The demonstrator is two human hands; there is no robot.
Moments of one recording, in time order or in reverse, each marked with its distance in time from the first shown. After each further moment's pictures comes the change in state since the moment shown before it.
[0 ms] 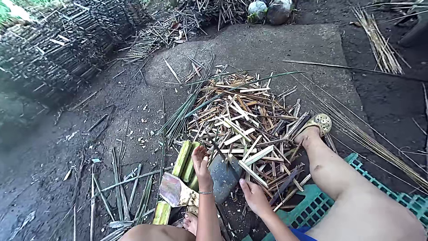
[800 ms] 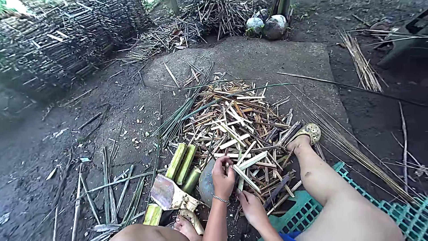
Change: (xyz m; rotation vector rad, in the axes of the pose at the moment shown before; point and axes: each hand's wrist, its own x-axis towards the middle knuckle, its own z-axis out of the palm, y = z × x) left_hand -0.043 -0.015 0.051 0.342 -0.204 0.307; right_hand -0.021 0.001 -0.006 -0.136 -0.025 0.128
